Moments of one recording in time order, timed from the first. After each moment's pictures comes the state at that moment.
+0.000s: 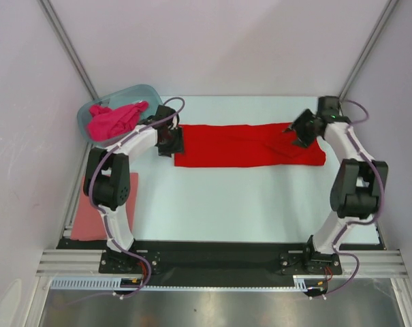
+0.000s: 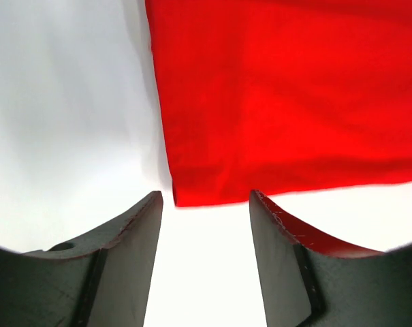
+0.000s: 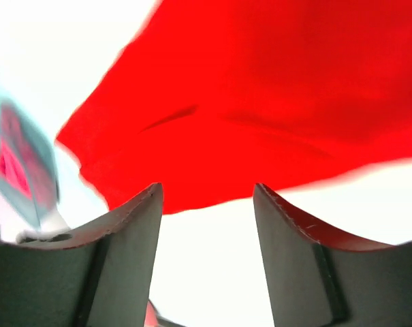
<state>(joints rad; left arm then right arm) -0.29 1.93 1.46 -0.62 0.05 -0.37 -0.02 1.81 1.47 -0.57 -0.29 0.76</state>
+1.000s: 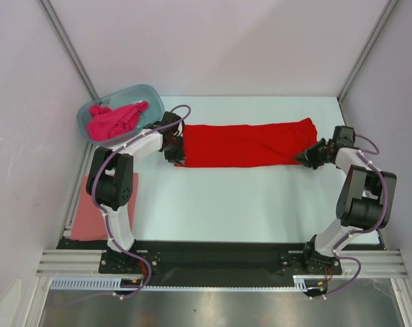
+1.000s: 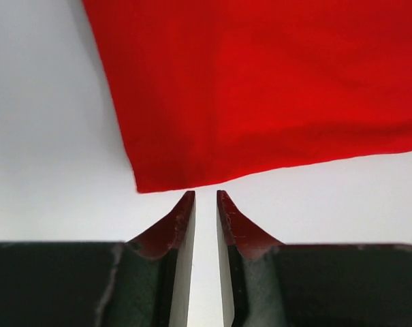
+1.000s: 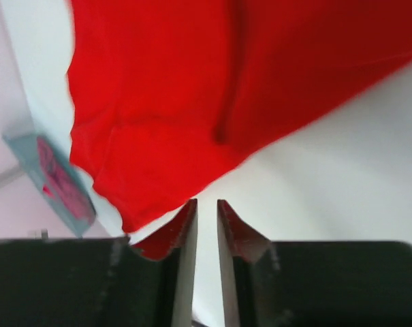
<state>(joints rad) -0.34 1.93 1.38 -0.62 0.07 -0.38 -0.29 1.66 1.01 -0.36 -0.48 0.83</state>
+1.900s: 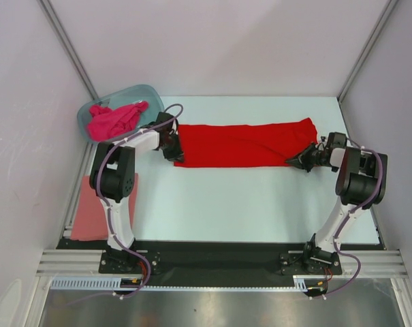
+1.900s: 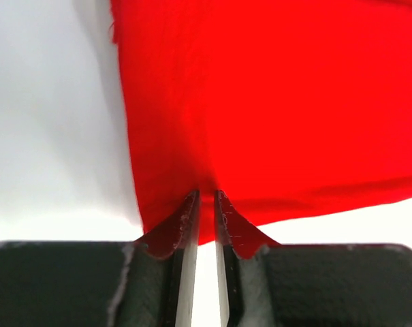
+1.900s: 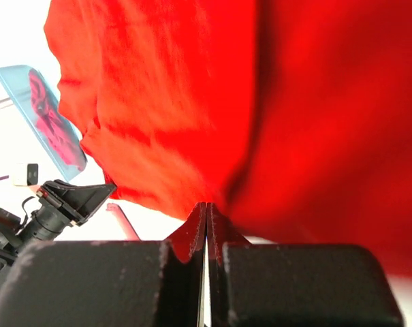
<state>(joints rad) -0.26 2.03 1.41 -0.51 0.18 -0.45 -0.28 1.94 1.04 -0.12 -0.75 0.69</state>
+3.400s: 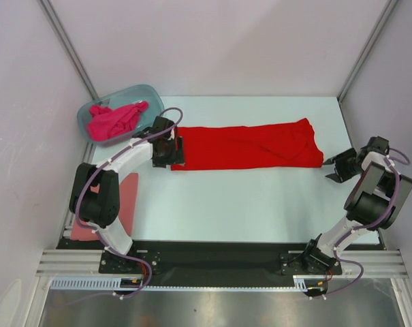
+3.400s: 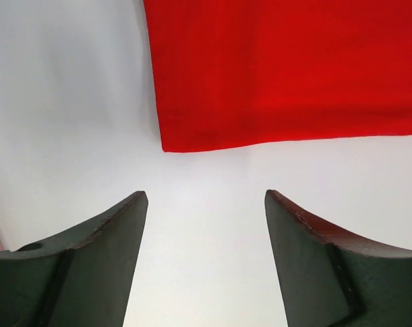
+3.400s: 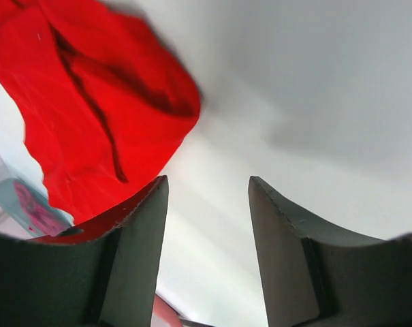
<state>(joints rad) -0.33 1.71 1.21 -0.59 -0.01 -0.40 -0.59 1.73 1.09 -0.50 -0.42 0.61</state>
